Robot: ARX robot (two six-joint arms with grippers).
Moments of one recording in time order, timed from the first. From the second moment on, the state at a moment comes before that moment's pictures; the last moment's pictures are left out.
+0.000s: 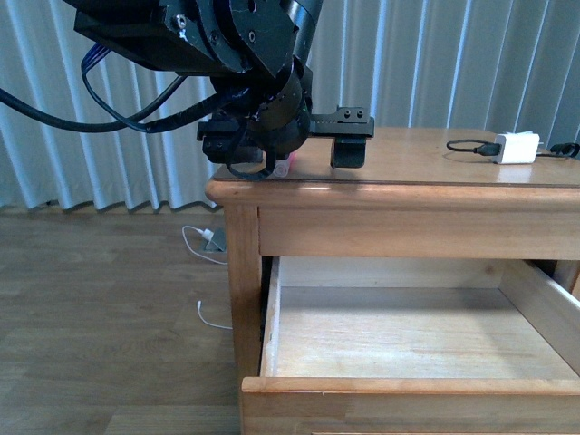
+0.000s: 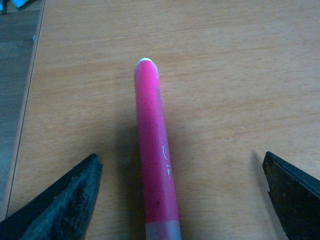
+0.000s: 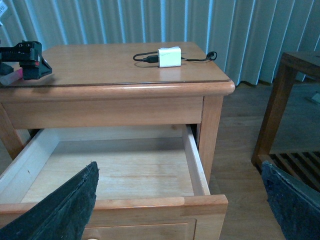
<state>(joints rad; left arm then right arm) -0.45 2.16 1.85 -0.13 -0.27 -0.14 0.00 0.33 0.16 0.16 0.00 0.00</state>
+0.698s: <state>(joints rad) -0.42 2.08 1.73 -0.09 -0.22 -0.04 0.00 0.33 0.16 0.16 0.00 0.00</state>
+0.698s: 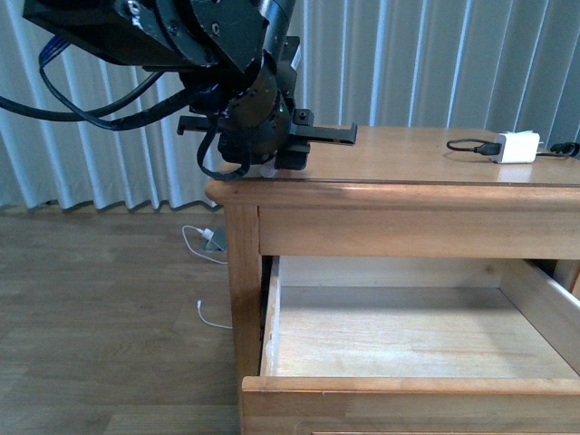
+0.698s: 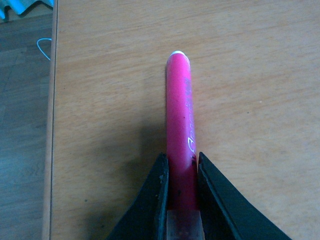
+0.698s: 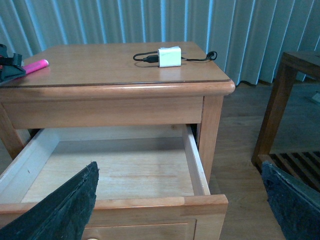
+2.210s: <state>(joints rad) -0.58 2.03 1.29 0.16 0.06 0.13 0.00 0.33 0.16 0.16 0.00 0.00</state>
